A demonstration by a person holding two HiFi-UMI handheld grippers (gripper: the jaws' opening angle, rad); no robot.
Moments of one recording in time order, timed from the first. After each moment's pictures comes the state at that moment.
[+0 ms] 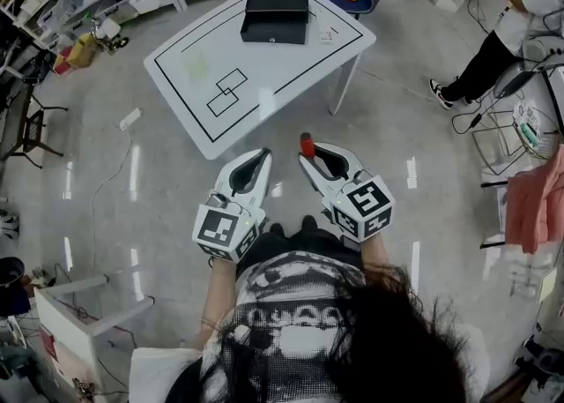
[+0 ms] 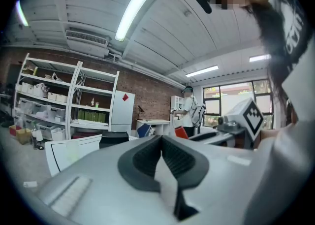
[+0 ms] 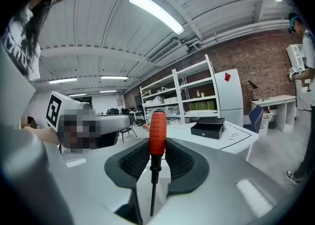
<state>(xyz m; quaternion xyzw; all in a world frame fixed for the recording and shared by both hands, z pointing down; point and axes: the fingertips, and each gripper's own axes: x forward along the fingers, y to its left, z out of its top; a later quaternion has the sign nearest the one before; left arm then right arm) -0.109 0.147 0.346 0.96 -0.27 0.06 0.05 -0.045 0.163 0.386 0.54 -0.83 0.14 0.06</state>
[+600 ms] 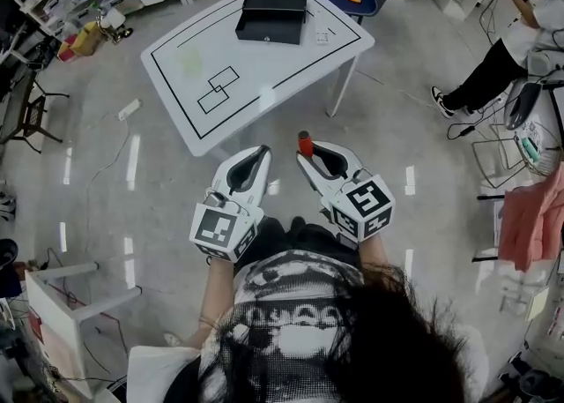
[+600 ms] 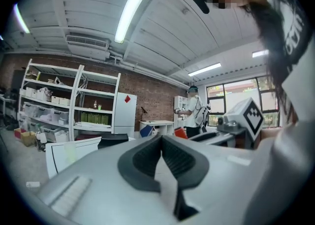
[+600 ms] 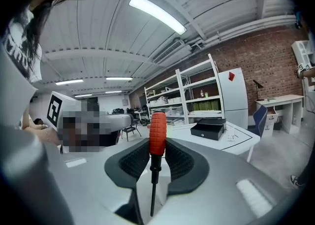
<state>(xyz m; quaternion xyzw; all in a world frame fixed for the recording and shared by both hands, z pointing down) -0.059 0.155 0.344 0.95 -0.29 0.06 0.04 0.001 0.168 0.386 0.51 -0.85 0.14 0.06</state>
